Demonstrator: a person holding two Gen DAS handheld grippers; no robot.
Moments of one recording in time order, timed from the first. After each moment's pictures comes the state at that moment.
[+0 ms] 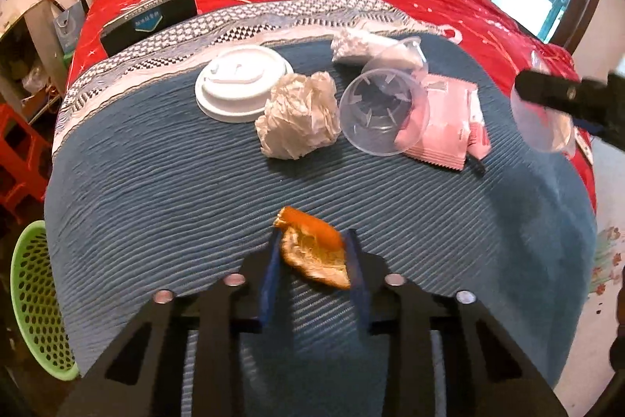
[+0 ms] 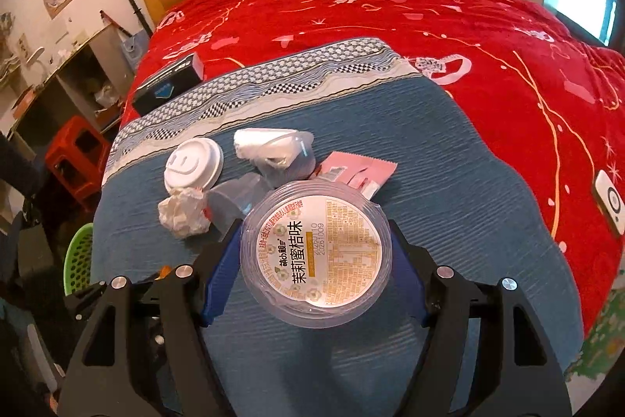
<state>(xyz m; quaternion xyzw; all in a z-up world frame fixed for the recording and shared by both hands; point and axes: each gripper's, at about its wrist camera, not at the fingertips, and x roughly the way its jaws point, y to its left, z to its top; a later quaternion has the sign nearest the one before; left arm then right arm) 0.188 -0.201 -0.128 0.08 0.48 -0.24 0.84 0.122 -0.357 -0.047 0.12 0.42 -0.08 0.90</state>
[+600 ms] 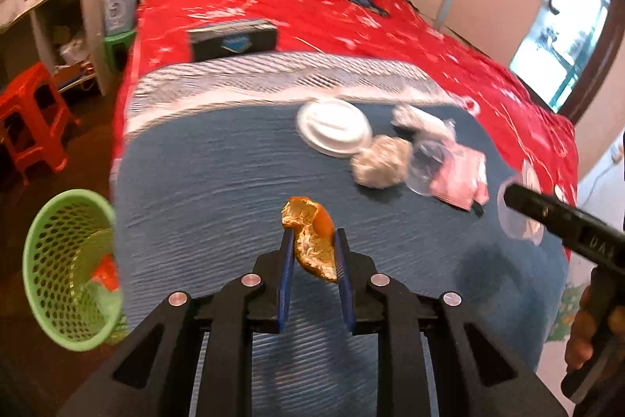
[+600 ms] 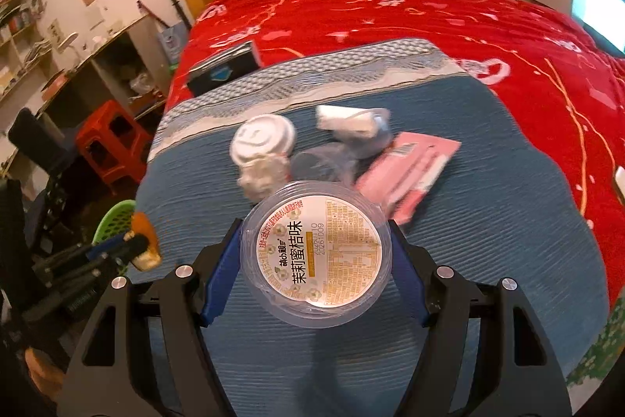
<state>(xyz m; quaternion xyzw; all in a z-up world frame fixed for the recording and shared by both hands) 0.169 -0.086 -0.073 -0.02 0.44 -0.19 0.88 0.100 -0.289 -0.039 0.11 0.41 -0.02 0.90</state>
